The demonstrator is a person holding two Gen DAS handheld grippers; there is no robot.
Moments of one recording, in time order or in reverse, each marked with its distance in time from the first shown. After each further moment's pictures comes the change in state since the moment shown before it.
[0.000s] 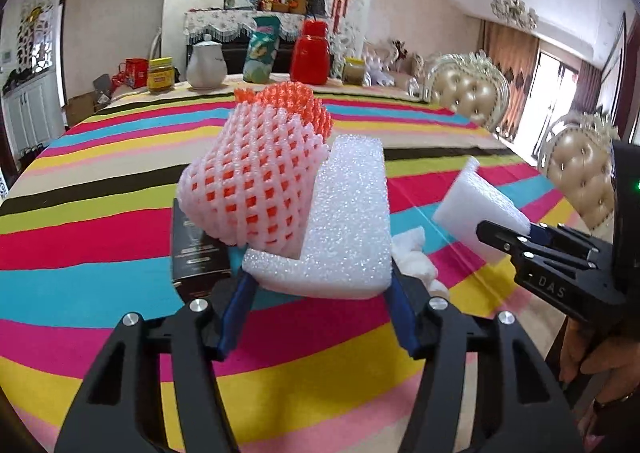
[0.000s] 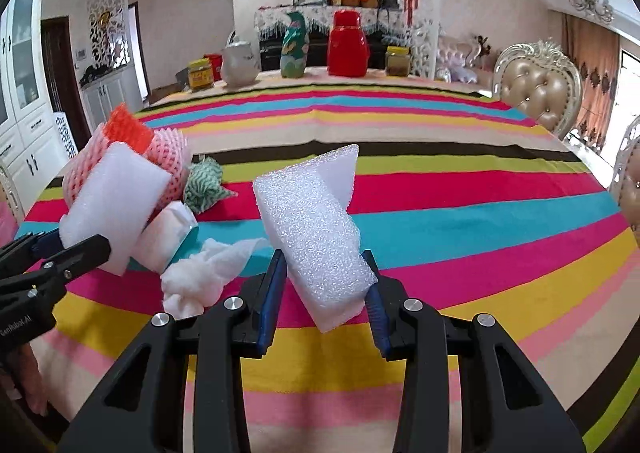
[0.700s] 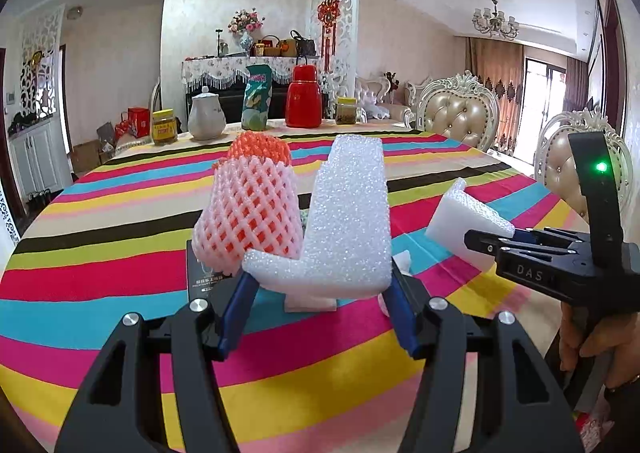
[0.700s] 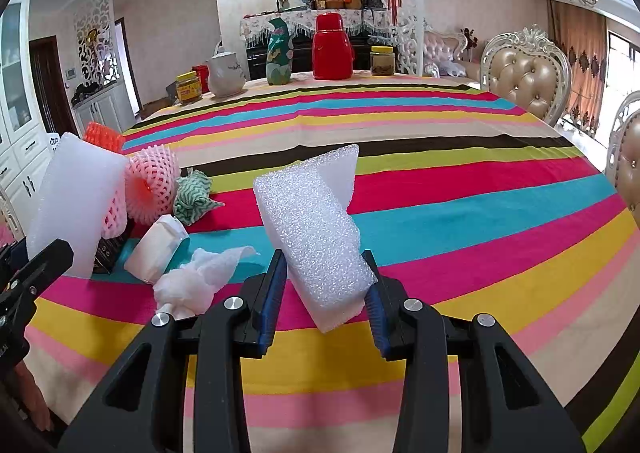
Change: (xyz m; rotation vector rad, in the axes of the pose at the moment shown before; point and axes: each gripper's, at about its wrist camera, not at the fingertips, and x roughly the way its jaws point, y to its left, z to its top) left arm -0.030 -0.018 -0.007 0.099 -0.156 0.031; right arm -0.001 -0.014 0.000 0.064 -0.007 -0.008
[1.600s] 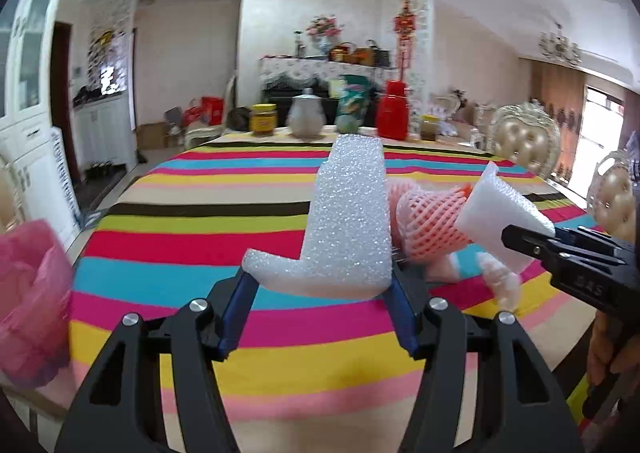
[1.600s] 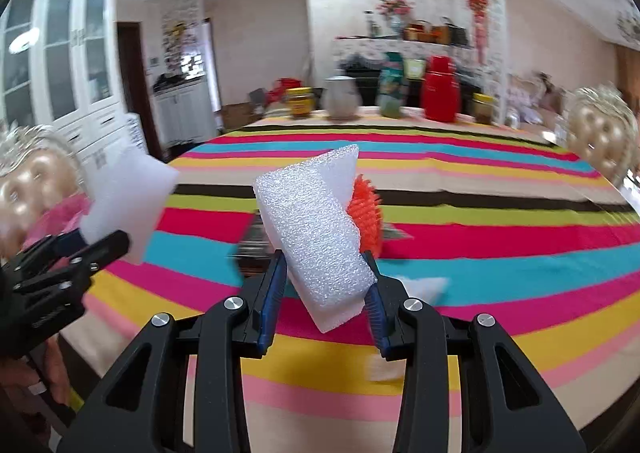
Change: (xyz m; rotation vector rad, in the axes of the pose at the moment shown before) left arm -0.090 0.115 -0.027 -0.144 -0.018 0.235; right arm -0.053 0.137 -0.003 -0.188 -0.092 0.267
